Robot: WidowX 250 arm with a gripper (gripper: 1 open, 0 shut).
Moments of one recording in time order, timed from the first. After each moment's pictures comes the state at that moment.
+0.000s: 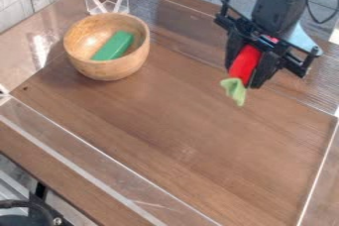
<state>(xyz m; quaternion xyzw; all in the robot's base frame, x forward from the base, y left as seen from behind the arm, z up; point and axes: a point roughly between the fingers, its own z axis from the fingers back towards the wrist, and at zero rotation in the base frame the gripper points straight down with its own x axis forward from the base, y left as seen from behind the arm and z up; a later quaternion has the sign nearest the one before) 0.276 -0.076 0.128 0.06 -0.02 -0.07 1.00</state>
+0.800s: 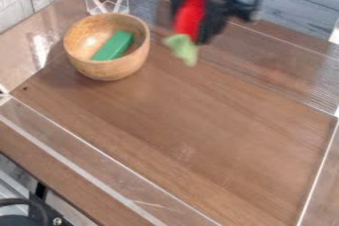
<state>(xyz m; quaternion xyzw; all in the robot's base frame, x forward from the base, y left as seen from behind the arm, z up) 0.245 0.015 0.185 0.06 -0.05 0.02 1.00</state>
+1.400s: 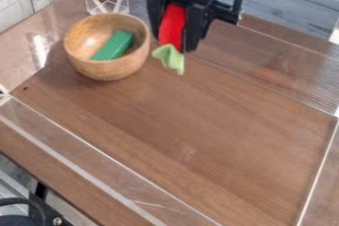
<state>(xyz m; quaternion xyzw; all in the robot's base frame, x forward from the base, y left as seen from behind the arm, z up) 0.239 -0.010 0.175 0.02 -0.06 0.07 1.00</state>
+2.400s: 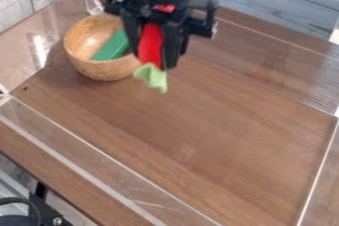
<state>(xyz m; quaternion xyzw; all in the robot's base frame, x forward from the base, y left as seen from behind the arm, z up) 0.216 -0.006 0.164 -0.02 -0.07 0.09 0.99</state>
